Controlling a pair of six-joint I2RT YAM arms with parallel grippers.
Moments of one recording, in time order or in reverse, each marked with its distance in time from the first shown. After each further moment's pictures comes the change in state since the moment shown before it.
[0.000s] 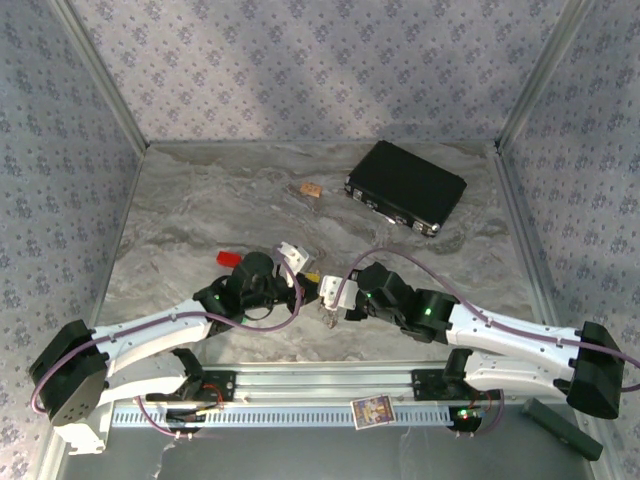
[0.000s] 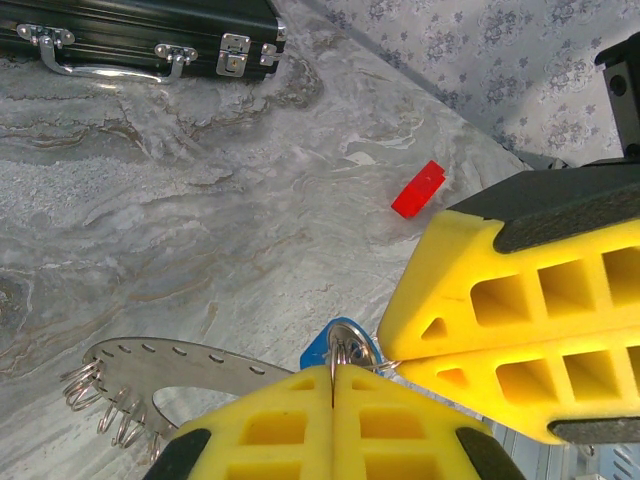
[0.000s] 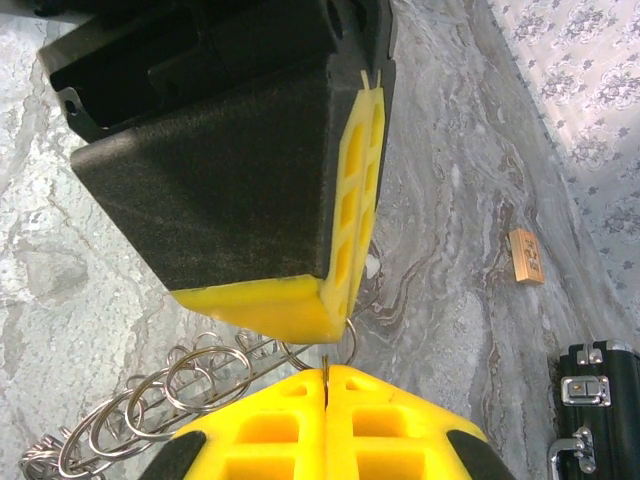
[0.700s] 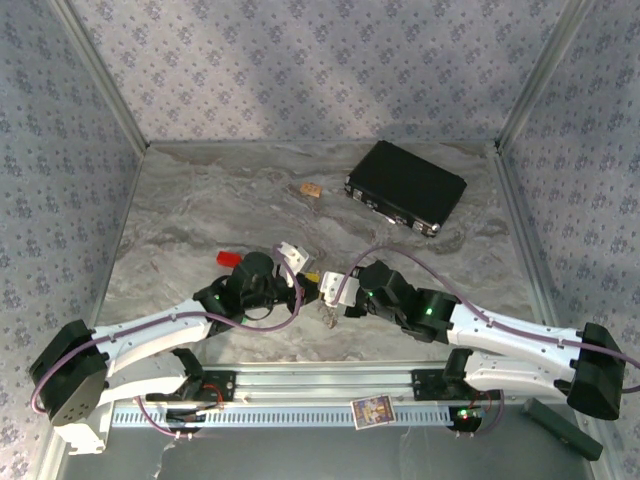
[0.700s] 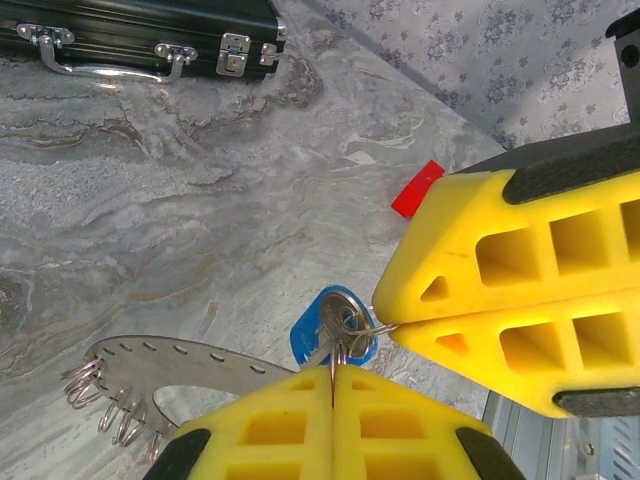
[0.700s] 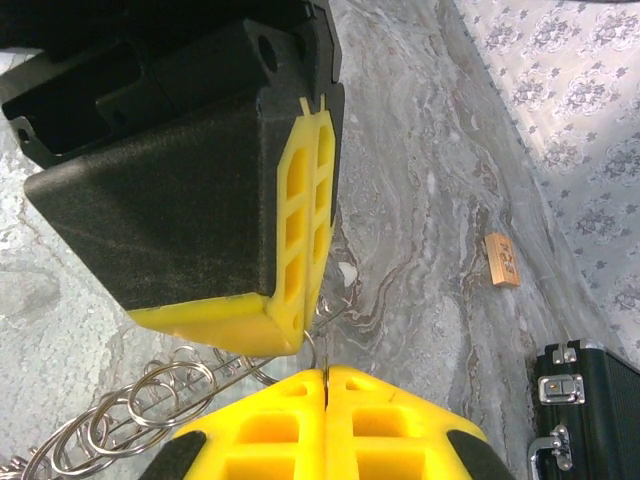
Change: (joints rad) left arm 0.000 0.000 0.000 -0.001 0.000 0.000; right arm -0.006 -0.008 0.000 0.031 0.023 0.000
